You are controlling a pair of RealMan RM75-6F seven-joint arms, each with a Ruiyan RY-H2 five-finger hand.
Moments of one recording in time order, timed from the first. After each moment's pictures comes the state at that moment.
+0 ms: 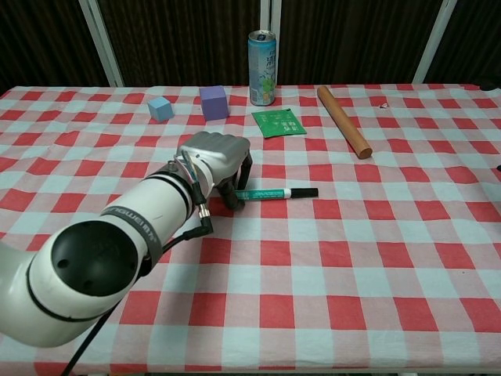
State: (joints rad) left arm -0.99 -2.13 -0.34 -1.14 0.63 1.07 0.93; right arm 0.36 -1.44 0.13 -1.37 -1.37 1.25 -0.20
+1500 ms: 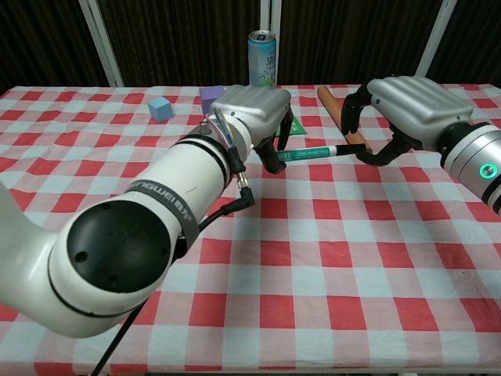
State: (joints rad) left arm -1.07 -2.13 -0.42 -1.25 0.71 1.19 0.95; right arm 0.59 -1.73 0.20 -1.28 -1.36 1.15 -0.35
